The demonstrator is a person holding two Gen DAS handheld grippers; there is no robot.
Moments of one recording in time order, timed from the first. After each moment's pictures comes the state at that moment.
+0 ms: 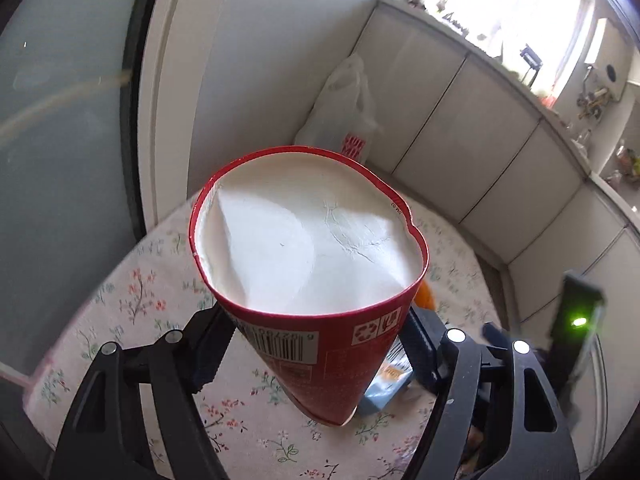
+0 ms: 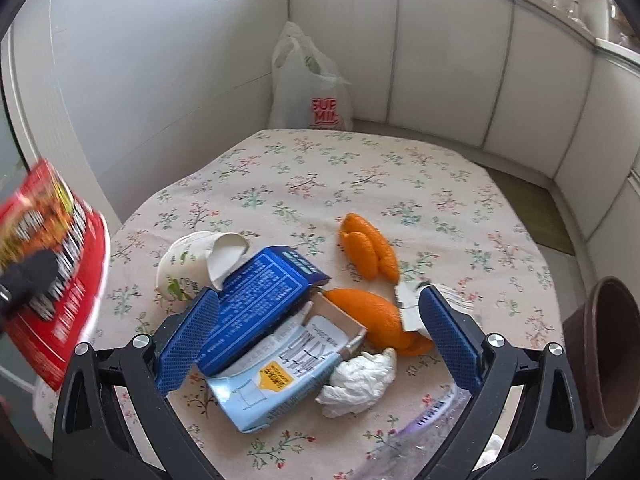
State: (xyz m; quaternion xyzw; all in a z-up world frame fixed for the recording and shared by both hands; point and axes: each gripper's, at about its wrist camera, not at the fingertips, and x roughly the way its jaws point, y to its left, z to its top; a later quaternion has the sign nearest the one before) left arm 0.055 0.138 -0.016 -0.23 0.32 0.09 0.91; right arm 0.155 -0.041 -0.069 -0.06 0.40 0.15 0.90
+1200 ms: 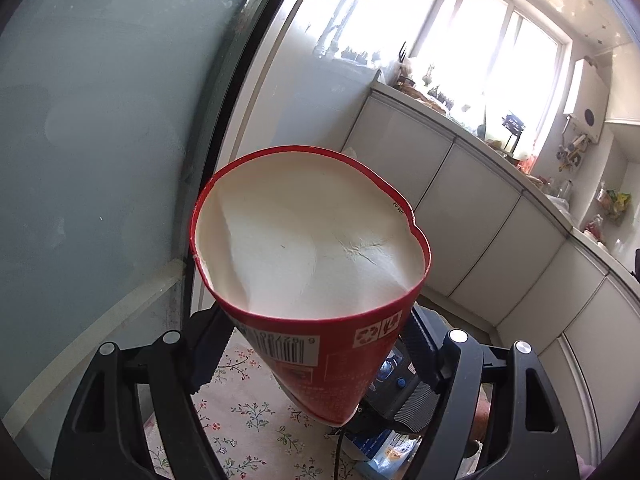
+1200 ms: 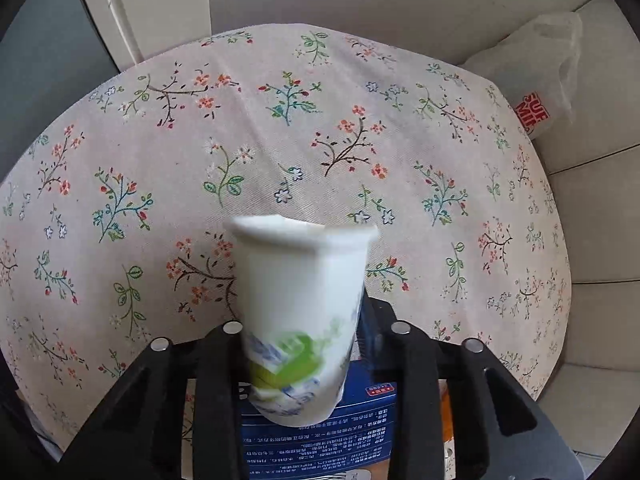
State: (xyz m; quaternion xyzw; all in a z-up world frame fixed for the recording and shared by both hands) left arm 0.052 0.216 0.065 -0.23 0.21 0.10 0.94; right arm 0.225 0.128 -0.140 -0.43 0.50 0.32 0.68
